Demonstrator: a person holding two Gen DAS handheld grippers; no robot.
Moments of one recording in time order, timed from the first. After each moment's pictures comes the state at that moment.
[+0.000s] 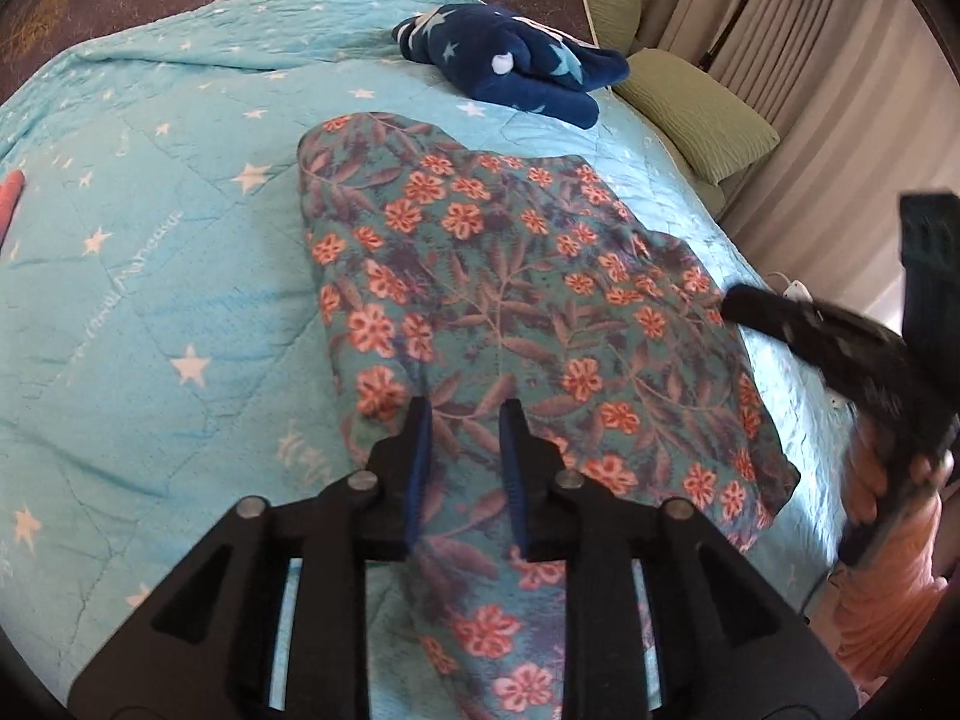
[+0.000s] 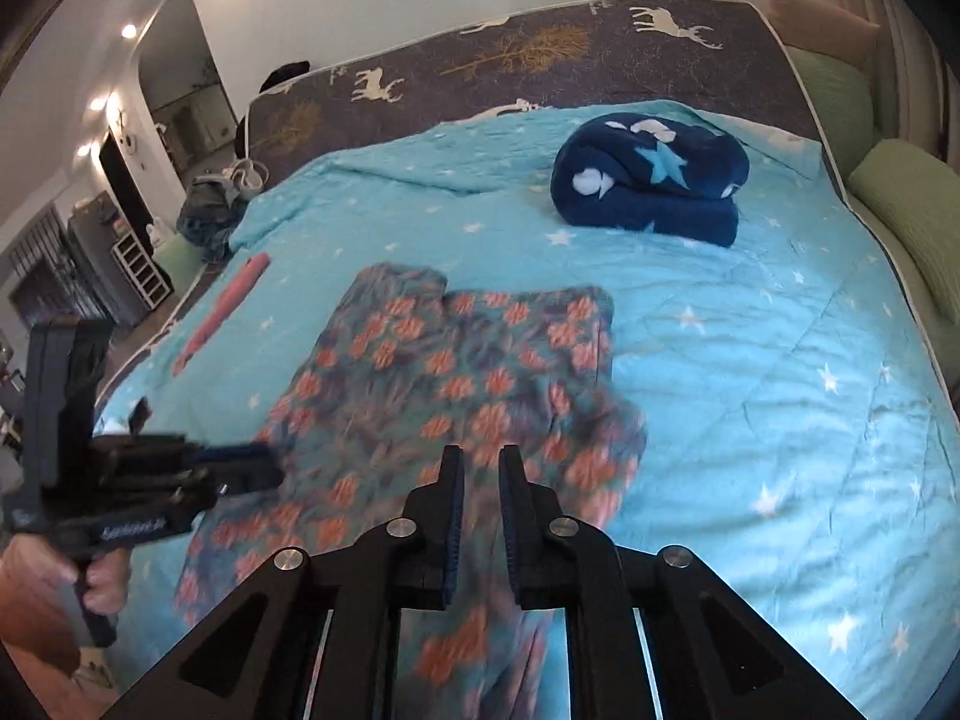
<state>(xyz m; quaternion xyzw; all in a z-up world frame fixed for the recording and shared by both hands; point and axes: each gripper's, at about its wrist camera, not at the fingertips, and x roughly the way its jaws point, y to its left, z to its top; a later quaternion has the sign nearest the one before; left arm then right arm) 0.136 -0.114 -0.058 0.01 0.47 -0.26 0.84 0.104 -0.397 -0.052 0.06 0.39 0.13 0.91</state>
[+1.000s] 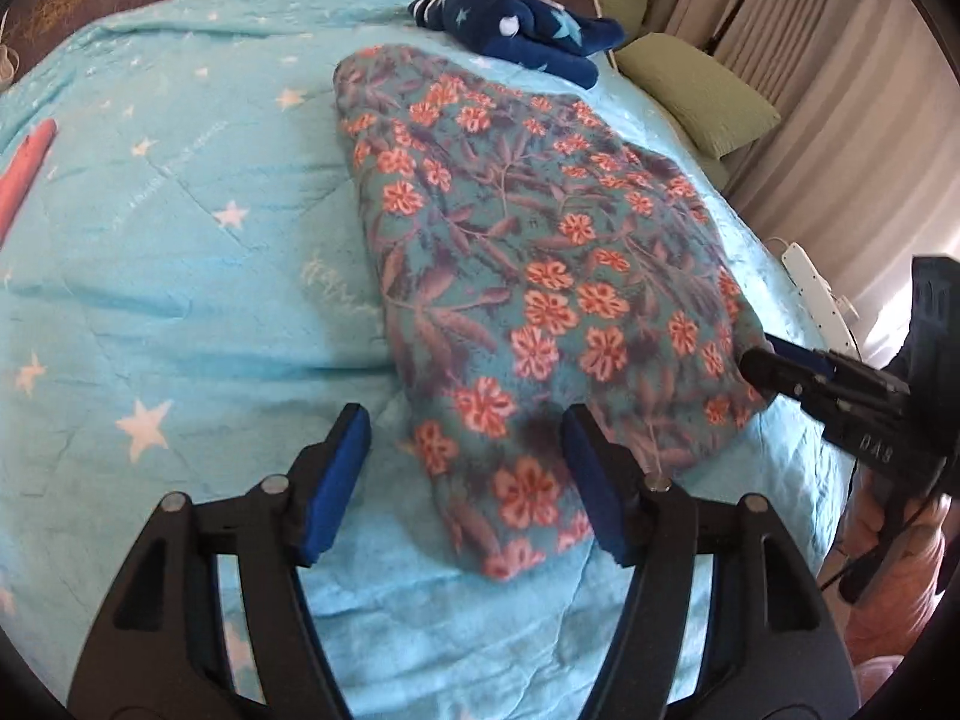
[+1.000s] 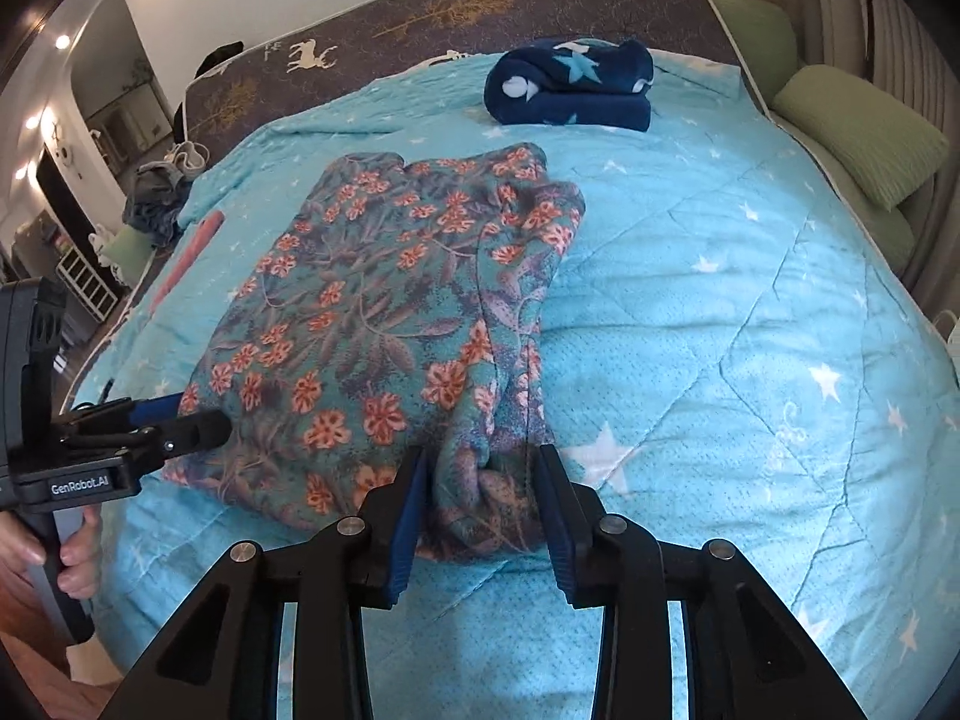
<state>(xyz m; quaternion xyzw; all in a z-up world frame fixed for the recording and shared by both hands) 0.073 -0.083 -0.071 0.02 0.48 -0.24 0.84 0.021 -0.391 -0.082 0.10 0.43 0.06 0.90</state>
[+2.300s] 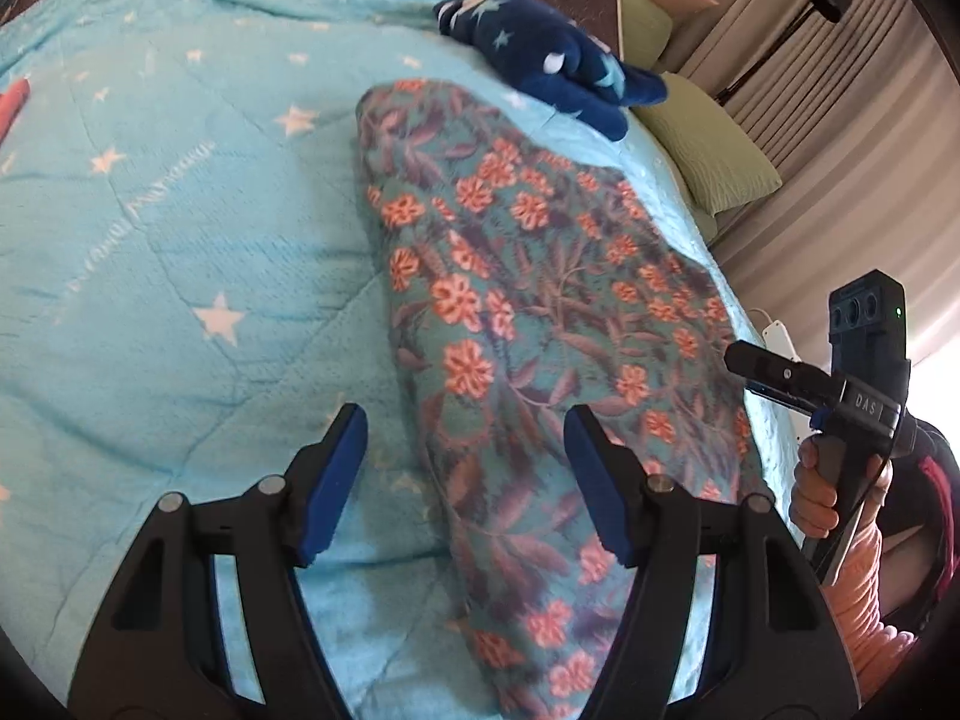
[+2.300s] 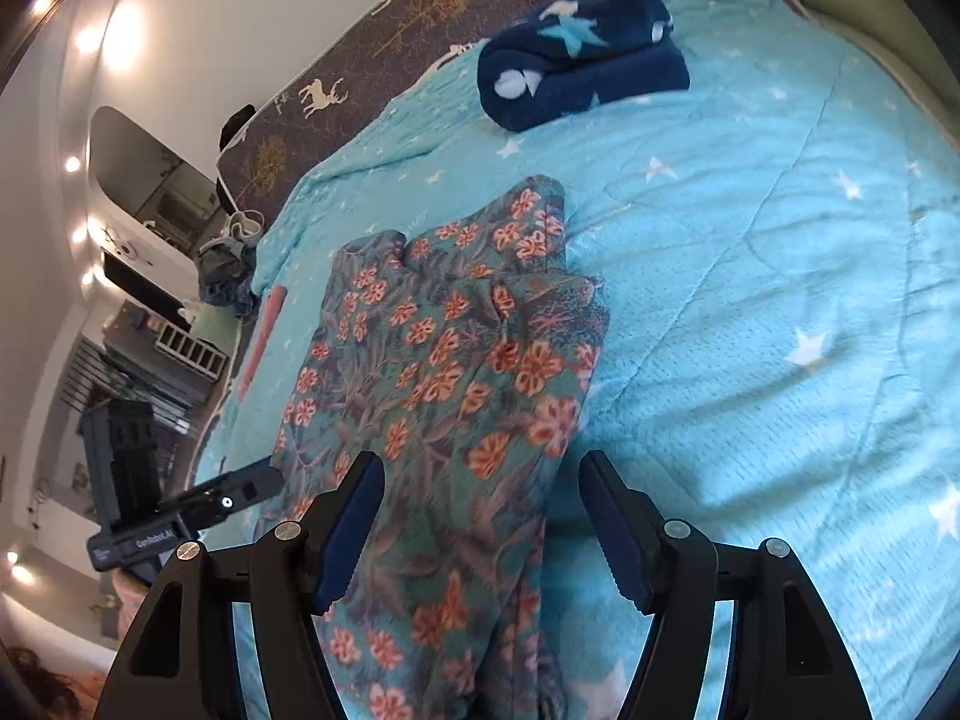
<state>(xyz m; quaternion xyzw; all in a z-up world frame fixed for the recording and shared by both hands) 0.160 -0.071 -0.077 -0.07 0.51 -0.26 0.81 0.133 -0.445 -0.101 0.27 0.45 0.17 0.83</state>
